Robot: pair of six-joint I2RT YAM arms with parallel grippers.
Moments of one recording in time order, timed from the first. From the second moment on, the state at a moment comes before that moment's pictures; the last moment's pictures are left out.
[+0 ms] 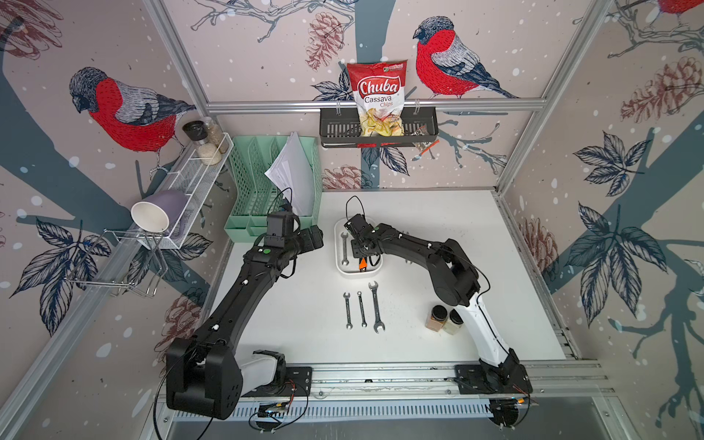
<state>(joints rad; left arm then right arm) -0.17 1.24 0.97 -0.44 0.12 -0.43 0.84 2.35 1.88 -0.64 0.23 0.47</state>
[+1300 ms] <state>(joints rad) -0.17 1.24 0.97 -0.44 0.11 -0.43 0.82 2.41 2.02 -0.69 0.20 0.45</state>
